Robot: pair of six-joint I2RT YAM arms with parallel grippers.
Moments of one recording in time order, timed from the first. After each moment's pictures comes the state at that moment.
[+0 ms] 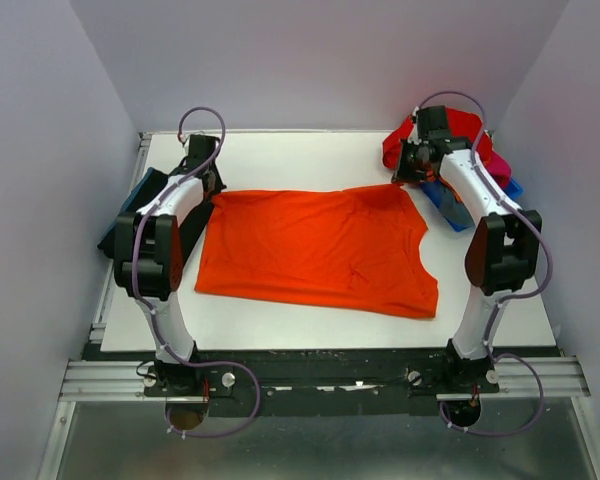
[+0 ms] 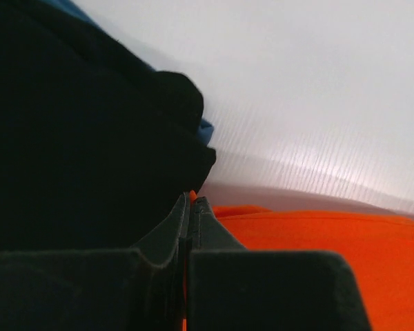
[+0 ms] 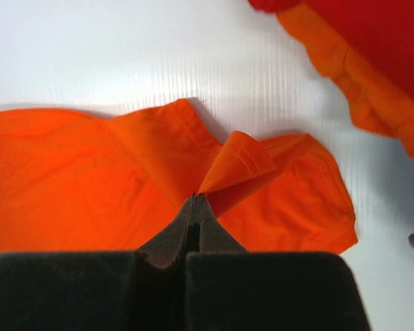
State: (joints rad) left arm -0.09 1.93 1.44 -0.32 -0.21 -0.39; right arm 0.15 1.96 1.77 -0.69 -0.11 0.28
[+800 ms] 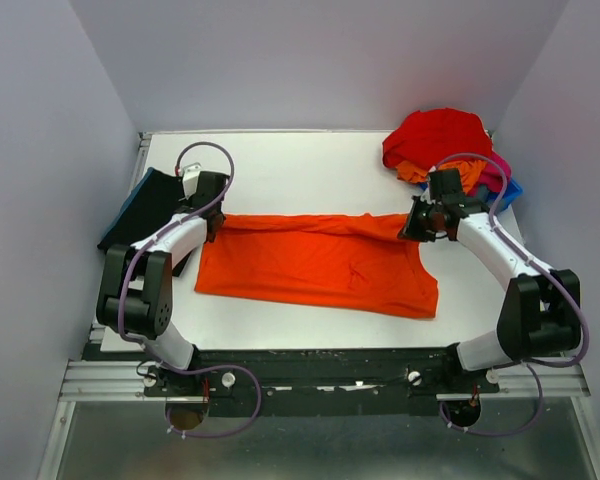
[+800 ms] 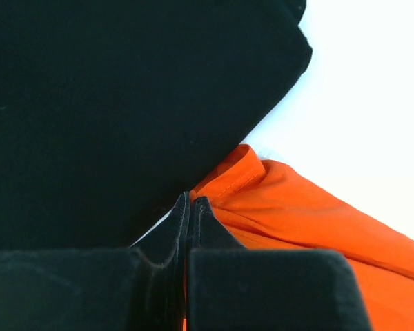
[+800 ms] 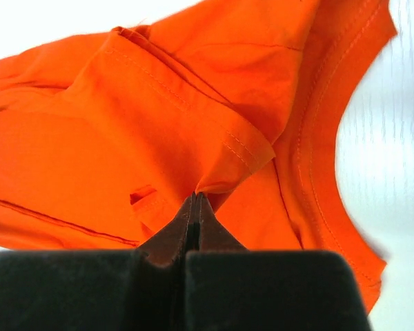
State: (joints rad) left arm -0.18 1.62 0.98 -0.17 -0.50 -0.48; right arm 0.15 1.48 1.05 -0.54 -0.16 0.43
